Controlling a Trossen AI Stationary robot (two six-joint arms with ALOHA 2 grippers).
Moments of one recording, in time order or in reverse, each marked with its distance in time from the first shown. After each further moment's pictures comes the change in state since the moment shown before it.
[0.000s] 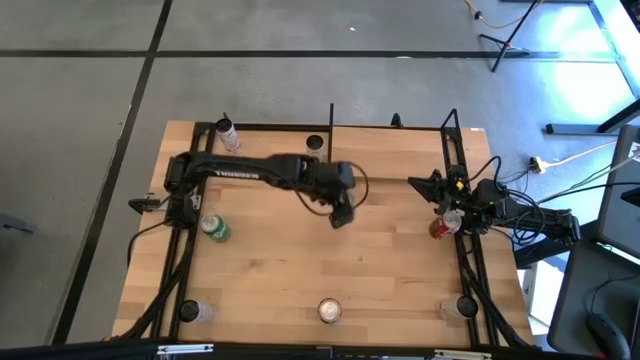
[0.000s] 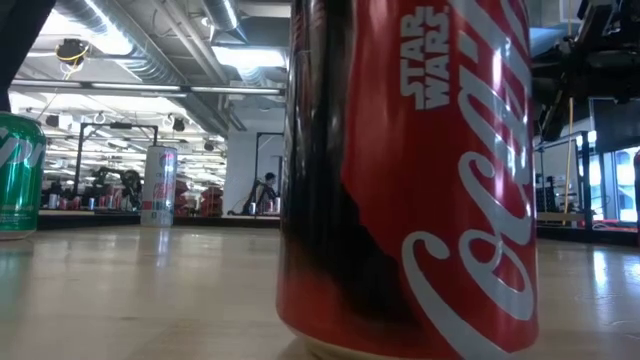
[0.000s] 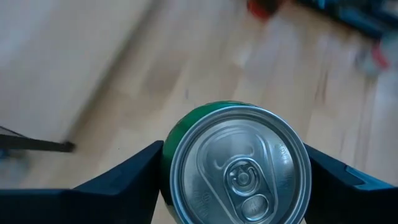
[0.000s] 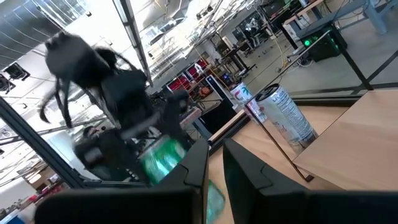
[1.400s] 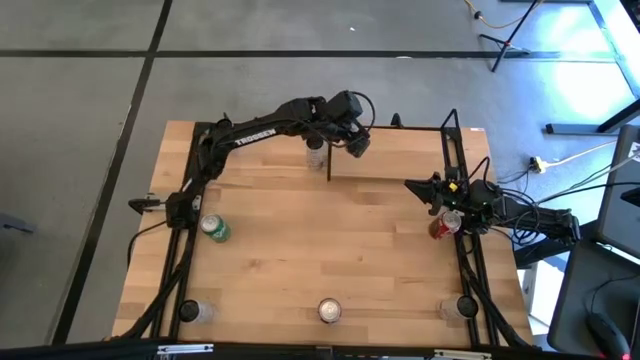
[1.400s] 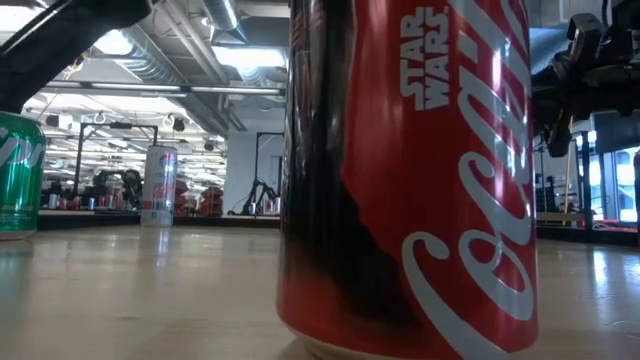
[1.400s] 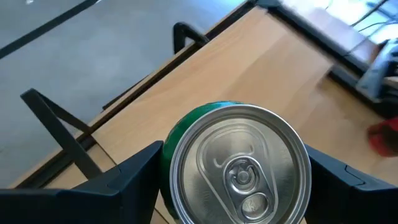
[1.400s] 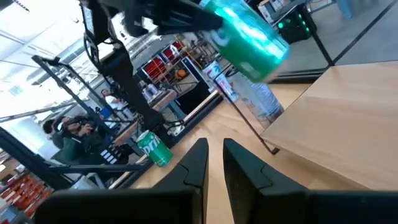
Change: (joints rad) left arm 0.294 0.259 0.478 -0.143 -0.147 0.010; right arm 0.000 0.000 0.000 -0.137 0.033 0.001
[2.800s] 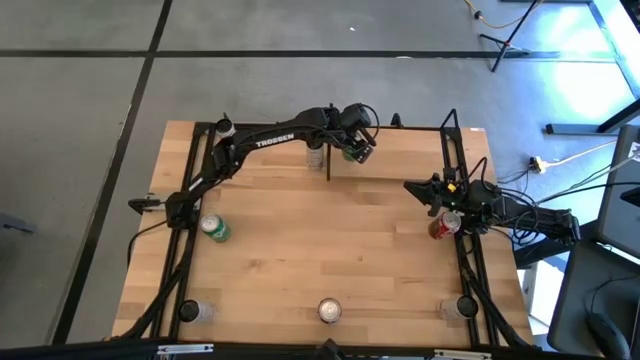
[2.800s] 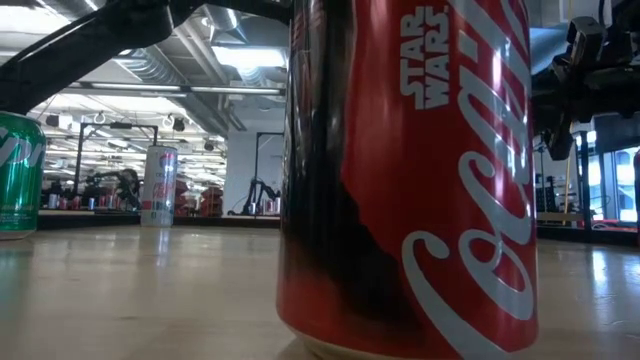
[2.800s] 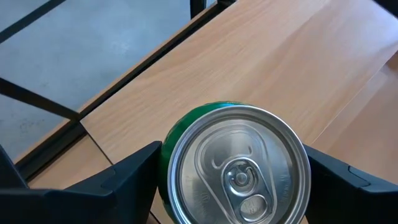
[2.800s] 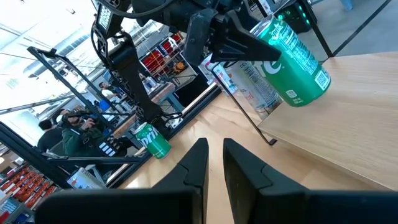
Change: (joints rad) left arm 0.019 0.133 -0.004 0.024 -0.024 -0.011; right arm 0.000 0.000 0.000 -0.029 -0.017 0.004
